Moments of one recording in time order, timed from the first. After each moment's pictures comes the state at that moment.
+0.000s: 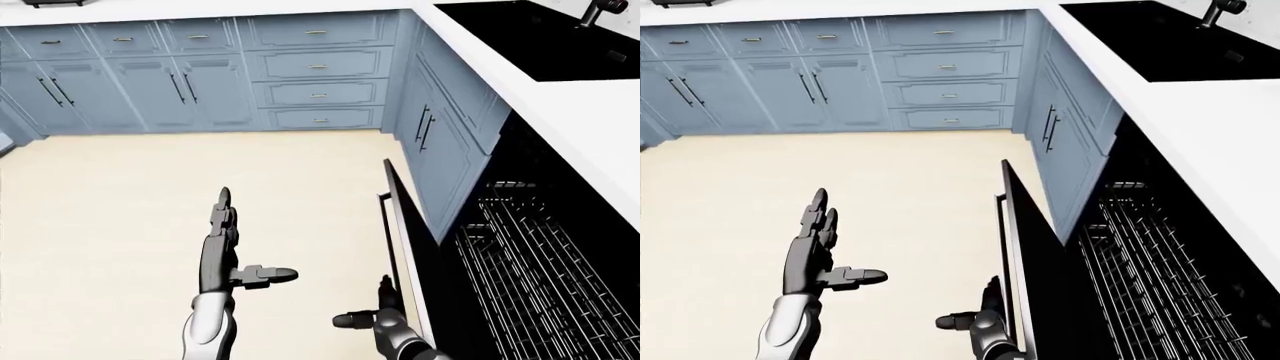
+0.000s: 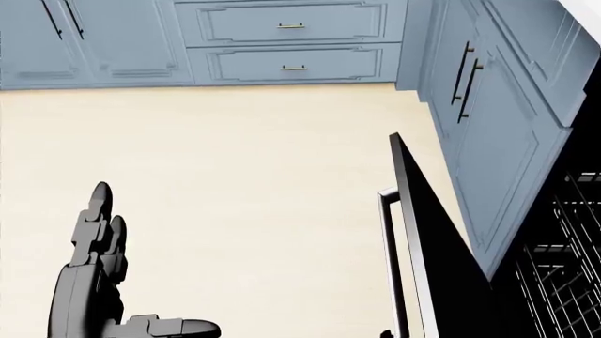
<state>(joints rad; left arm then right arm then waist) 0.06 0.02 0.06 -0.16 0.03 0.08 0.00 -0.50 0.13 -0.25 1.41 -0.29 -0.02 -0.38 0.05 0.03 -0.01</state>
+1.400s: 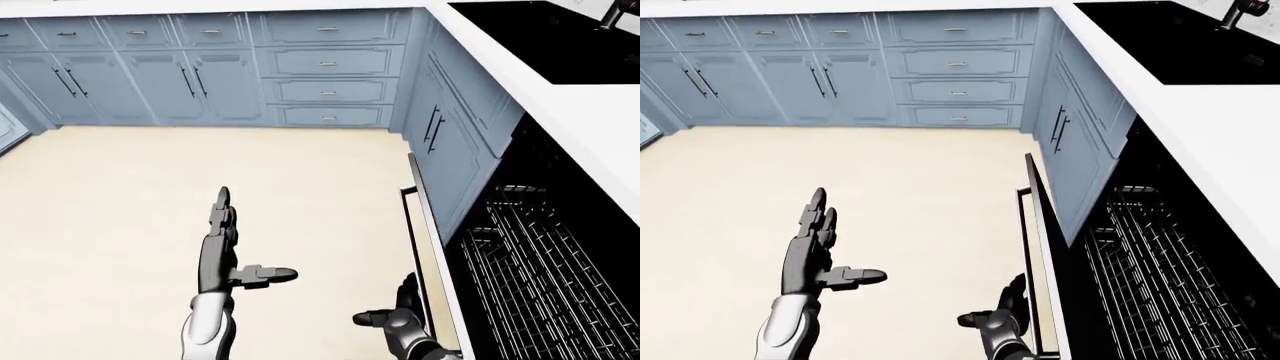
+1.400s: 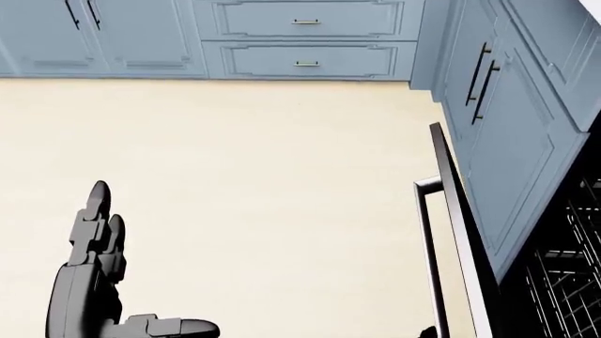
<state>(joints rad) 0.07 0.02 0.06 -0.18 0.03 0.09 0.00 -0.49 0.07 -0.23 1.41 -0.34 0.00 -0.58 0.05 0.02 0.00</state>
